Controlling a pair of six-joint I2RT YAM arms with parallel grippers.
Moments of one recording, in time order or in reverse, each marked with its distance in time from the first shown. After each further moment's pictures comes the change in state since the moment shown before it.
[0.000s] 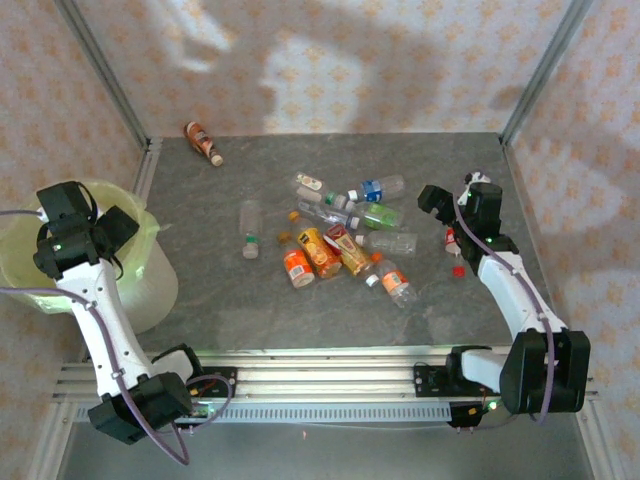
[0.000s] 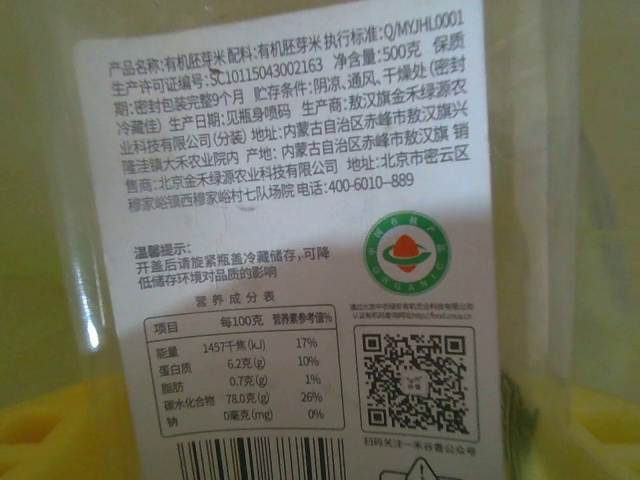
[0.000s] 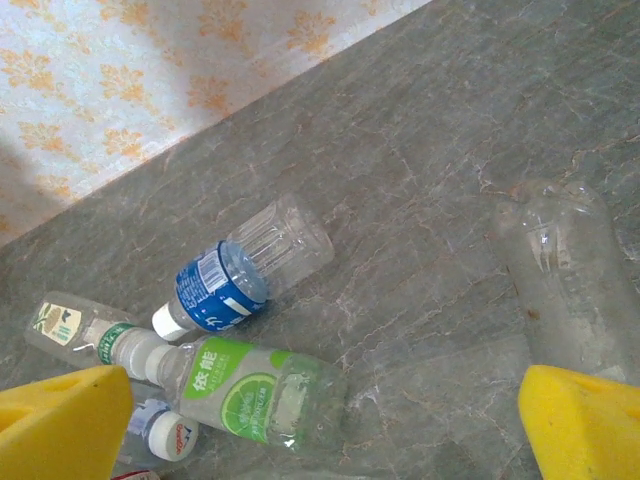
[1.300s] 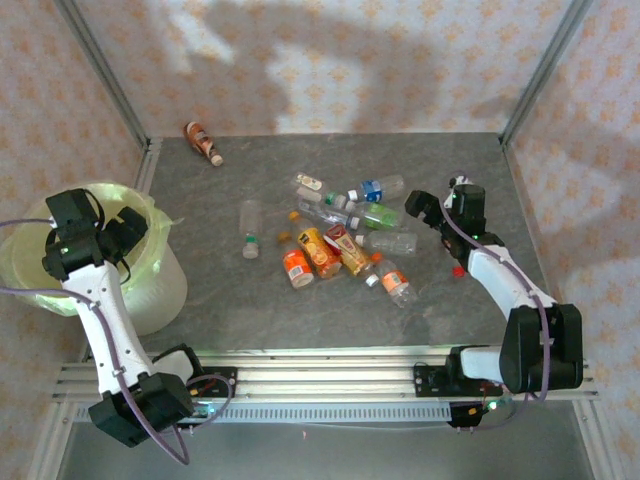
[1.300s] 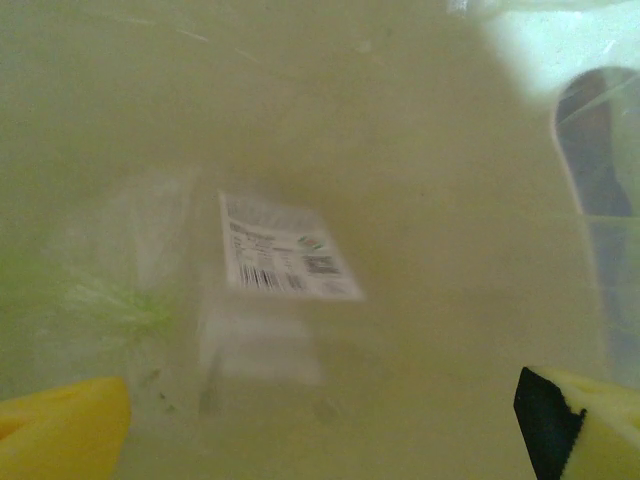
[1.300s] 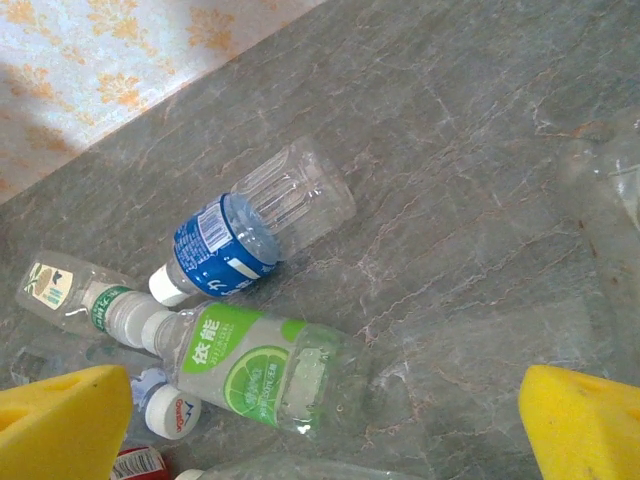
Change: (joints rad) left arm 0.000 -0.027 -0.097 0.044 0.076 -0.051; right arm 0.062 0.109 -0.026 0.083 -0.019 0.031
